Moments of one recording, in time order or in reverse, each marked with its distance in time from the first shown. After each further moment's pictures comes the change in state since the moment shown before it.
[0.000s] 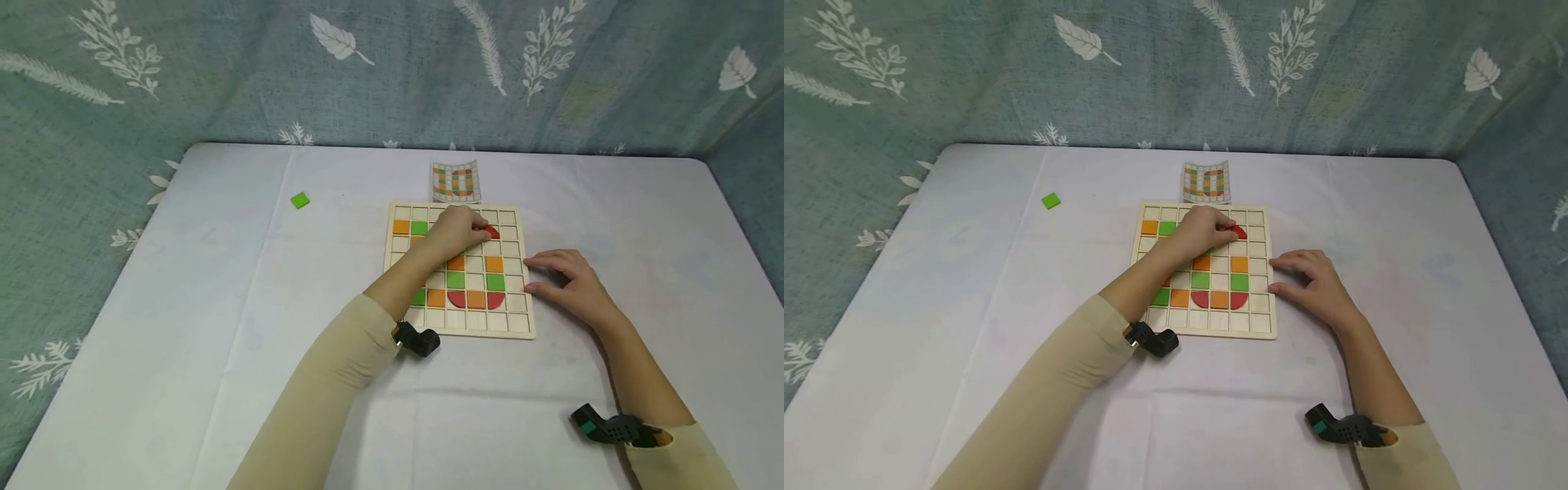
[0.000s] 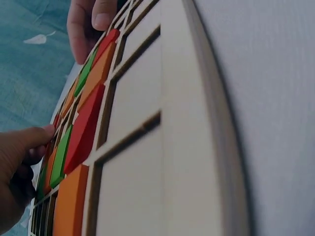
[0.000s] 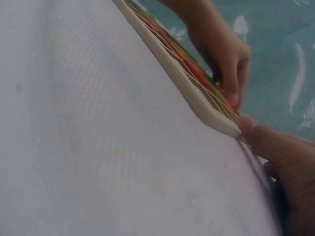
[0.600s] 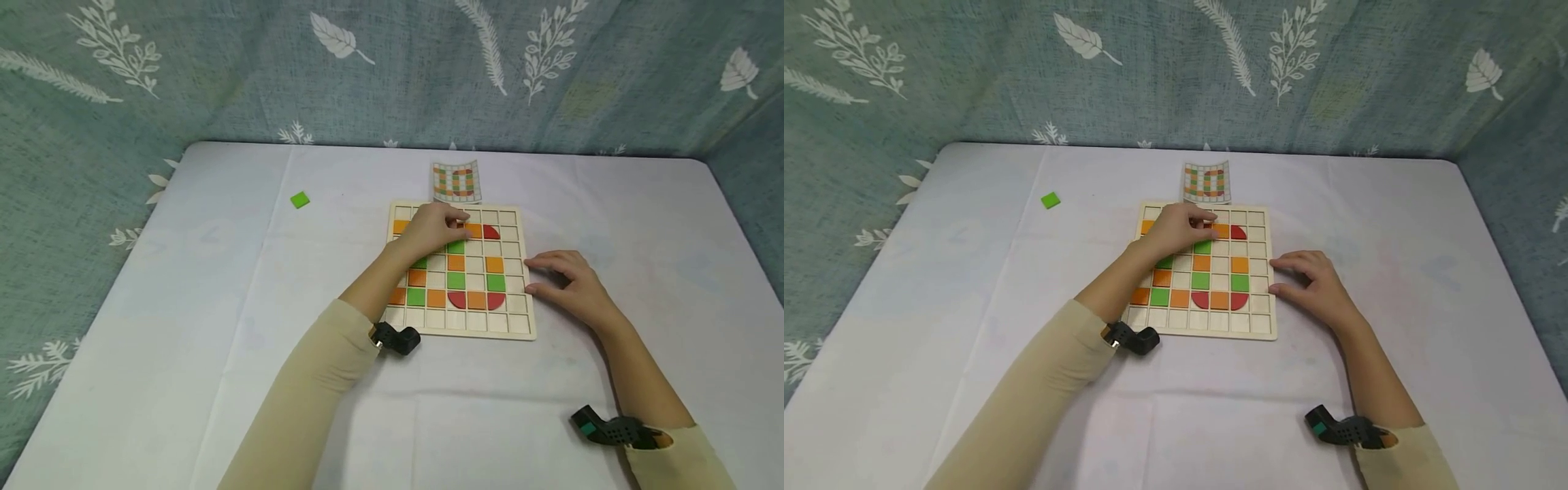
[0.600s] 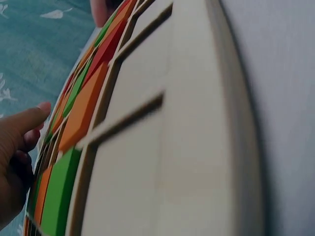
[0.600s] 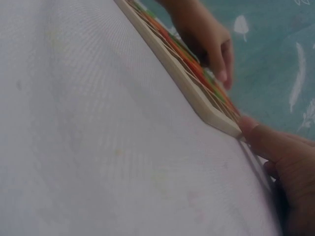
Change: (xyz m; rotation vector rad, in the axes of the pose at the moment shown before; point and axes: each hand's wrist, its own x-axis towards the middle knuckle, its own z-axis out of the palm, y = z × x) left_hand -0.016 -0.032 -0.015 -0.137 0.091 0.004; right_hand 0.000 -0.002 0.001 -0.001 0.012 0.016
